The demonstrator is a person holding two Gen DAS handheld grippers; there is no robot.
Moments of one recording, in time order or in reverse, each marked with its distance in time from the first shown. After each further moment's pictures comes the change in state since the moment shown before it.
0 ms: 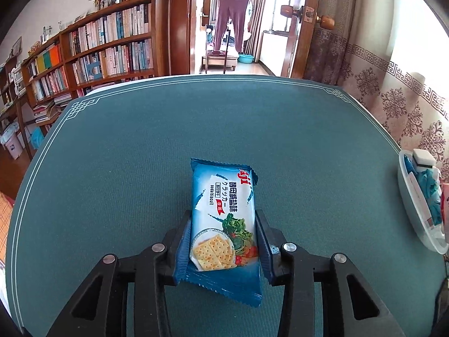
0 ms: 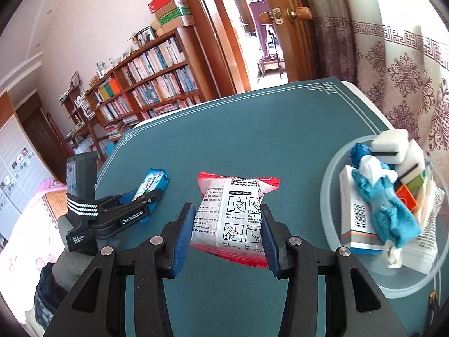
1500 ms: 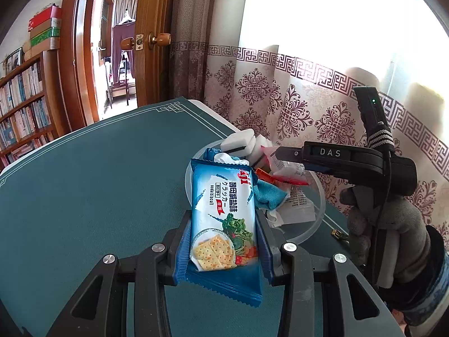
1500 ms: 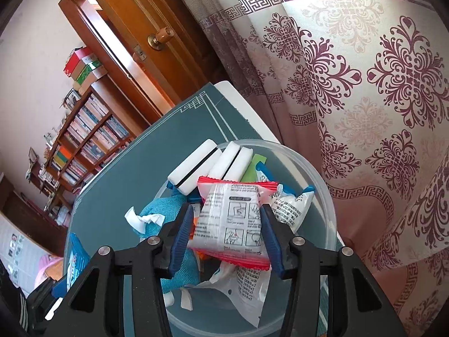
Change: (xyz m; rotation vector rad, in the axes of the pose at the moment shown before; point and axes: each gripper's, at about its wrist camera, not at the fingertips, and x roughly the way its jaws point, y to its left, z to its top) left arm -0.086 -0.221 -0.019 0.307 -0.070 -0.370; right arm -0.031 -0.209 0.017 0.331 -0.050 -0.134
